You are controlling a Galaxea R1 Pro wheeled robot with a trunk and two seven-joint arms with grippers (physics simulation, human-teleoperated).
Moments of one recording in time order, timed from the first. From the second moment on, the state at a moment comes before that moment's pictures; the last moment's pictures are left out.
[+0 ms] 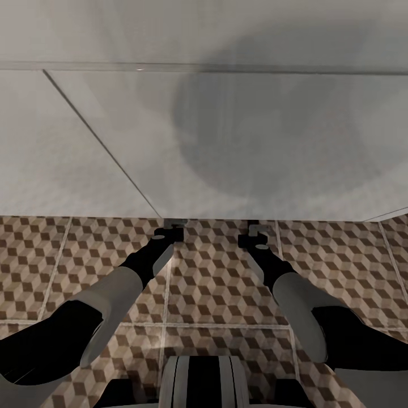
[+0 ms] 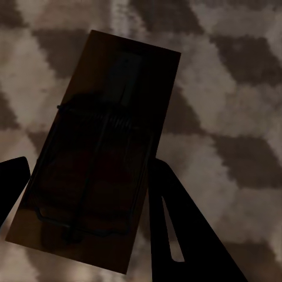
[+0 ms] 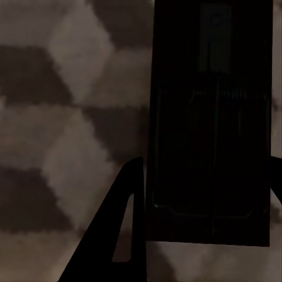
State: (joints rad) left arm -1.14 -0.15 -0.37 -0.38 0.36 0.15 0.25; right arm -1.12 0.13 0.00 -0.27 0.05 0.02 -0.19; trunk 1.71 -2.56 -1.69
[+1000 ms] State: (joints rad) left arm -1.14 -0.15 -0.37 -0.38 0.36 0.15 0.27; right arm -1.12 0.13 0.00 -0.27 0.05 0.00 -0.19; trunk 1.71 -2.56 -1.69
